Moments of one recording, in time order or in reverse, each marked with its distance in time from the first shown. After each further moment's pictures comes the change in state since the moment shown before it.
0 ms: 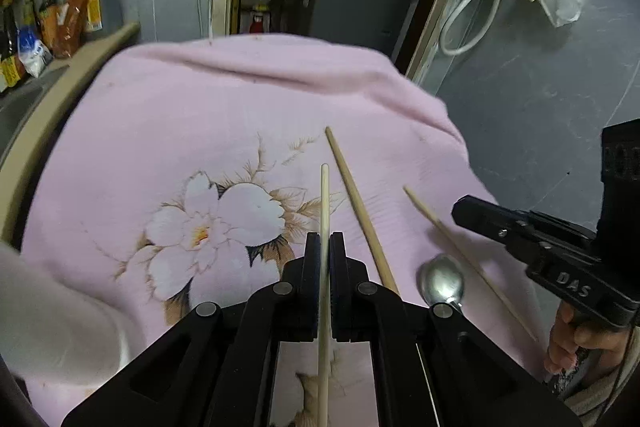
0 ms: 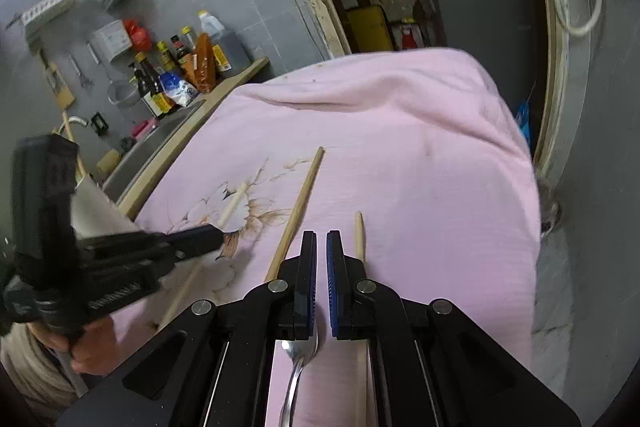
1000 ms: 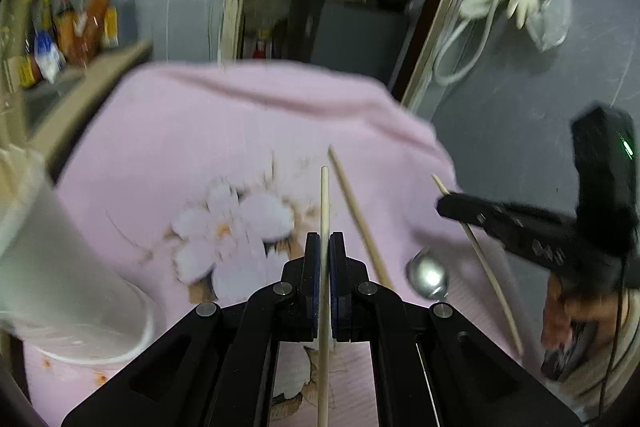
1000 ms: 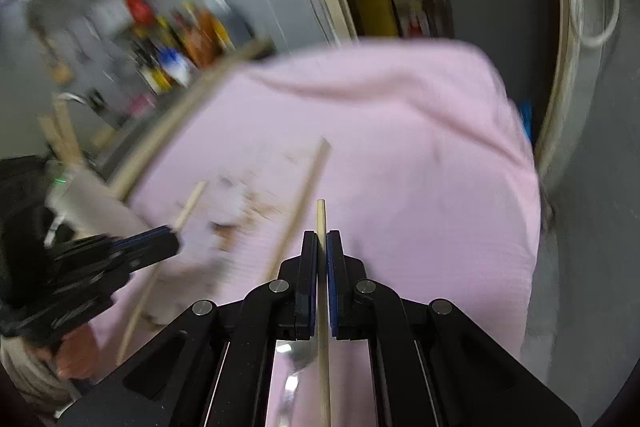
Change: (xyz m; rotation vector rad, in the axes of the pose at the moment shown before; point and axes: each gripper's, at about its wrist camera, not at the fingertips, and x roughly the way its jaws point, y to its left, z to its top) left arm -0.047 0.006 -0.020 -0.009 -0.140 -0.009; right arm -0.008 0.006 0.008 -0.057 0.014 0.006
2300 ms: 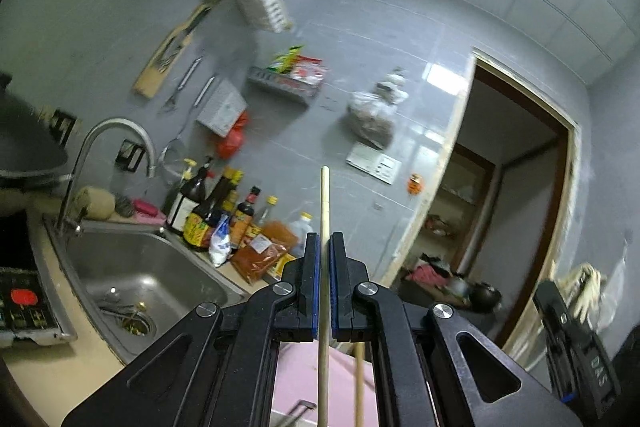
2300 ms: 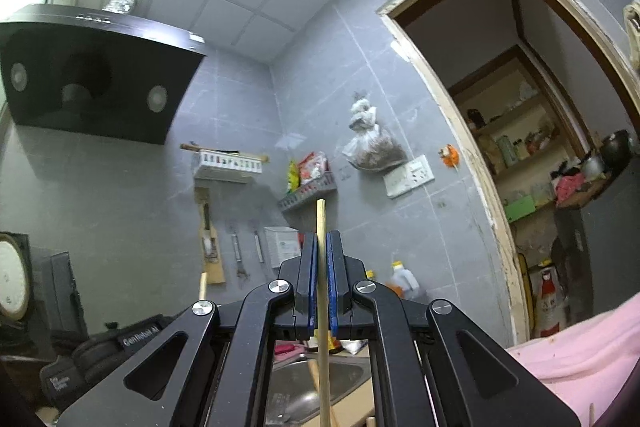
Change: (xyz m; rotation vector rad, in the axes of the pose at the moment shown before) left arm -0.230 0.192 0.006 -0.414 -0.985 0.282; right arm -0.035 0.224 0.049 -0.136 -1.003 0.416
